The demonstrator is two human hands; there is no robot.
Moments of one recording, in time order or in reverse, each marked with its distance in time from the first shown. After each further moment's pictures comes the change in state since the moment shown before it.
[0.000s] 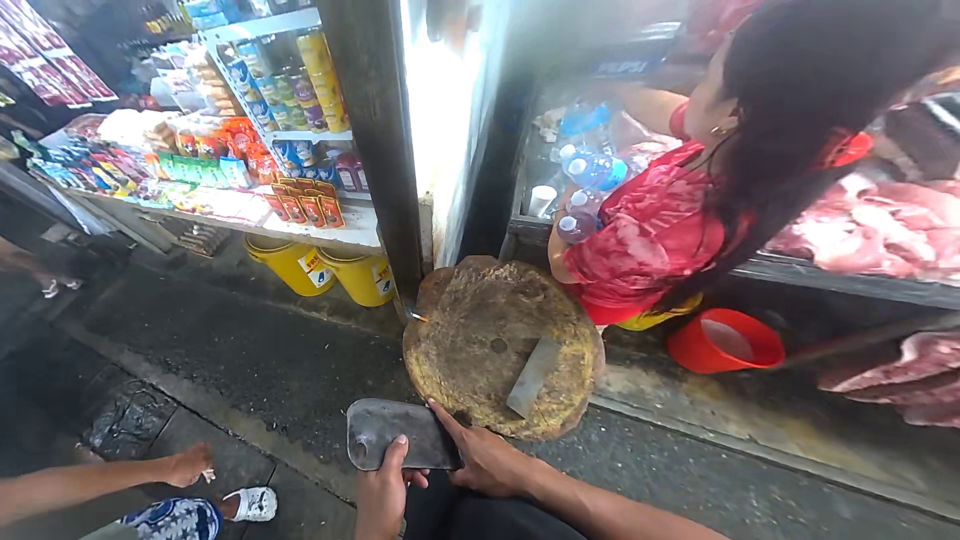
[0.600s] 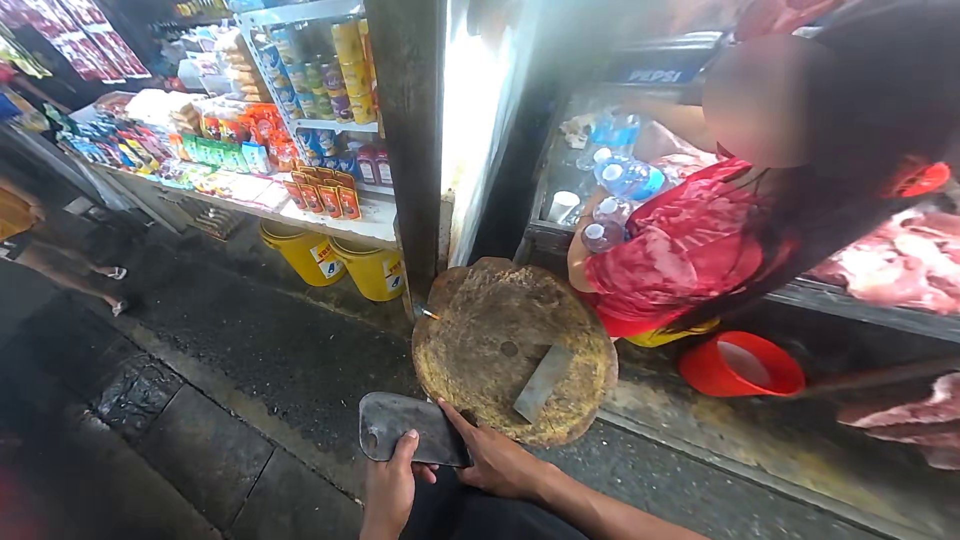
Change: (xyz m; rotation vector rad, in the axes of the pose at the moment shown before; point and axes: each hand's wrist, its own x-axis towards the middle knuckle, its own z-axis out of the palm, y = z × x) left_hand -0.001 -0.006 -0.003 -0.019 -0.006 -0.021; right_hand 0.001 0.004 0.002 -0.043 -0.013 0.010
